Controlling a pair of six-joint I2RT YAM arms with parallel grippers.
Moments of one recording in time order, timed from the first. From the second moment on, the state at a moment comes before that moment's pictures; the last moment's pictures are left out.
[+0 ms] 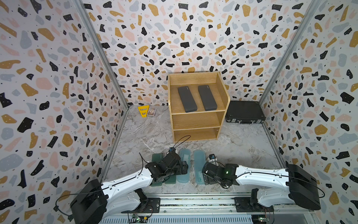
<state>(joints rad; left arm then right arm) -0.87 1.12 0.51 -0.31 -0.02 -0.85 1.19 1.29 0.68 -0.66 0.29 0.92</state>
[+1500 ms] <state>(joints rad) -0.90 1.03 0.57 -0.49 -0.28 -0.83 1.26 1.52 0.80 -0.54 0.24 0.96</state>
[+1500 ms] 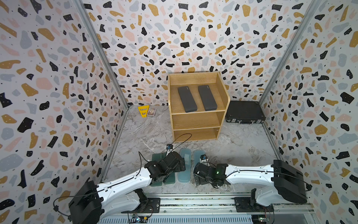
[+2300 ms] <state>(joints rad) -0.86 0.90 0.61 -0.66 -0.31 -0.79 1.27 1.41 0.67 -0.61 0.31 1.02</state>
